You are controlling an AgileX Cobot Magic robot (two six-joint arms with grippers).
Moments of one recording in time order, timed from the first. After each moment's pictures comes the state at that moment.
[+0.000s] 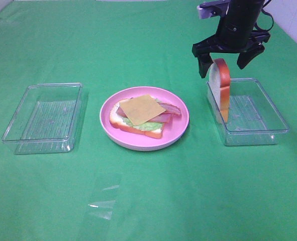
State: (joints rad) left arm 0.08 -0.01 -0.52 -0.07 1.08 0.03; right arm 0.26 2.22 -1.91 -0.06 1.07 0.03
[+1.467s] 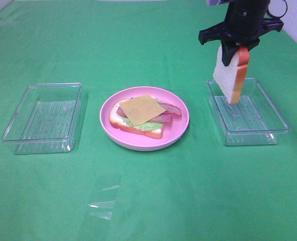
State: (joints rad) left arm 0.08 -0.01 -0.52 -0.07 1.08 0.03; right arm 0.26 2.12 -1.91 -0.06 1.17 0.06
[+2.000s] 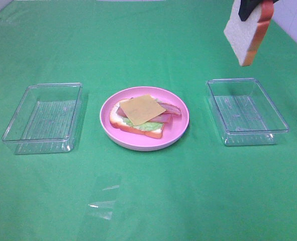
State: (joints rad) left arm 0.08 -0.01 -0.52 -0.07 1.08 0.03; right arm 0.26 1.91 -1.91 -0.05 1.19 0.05
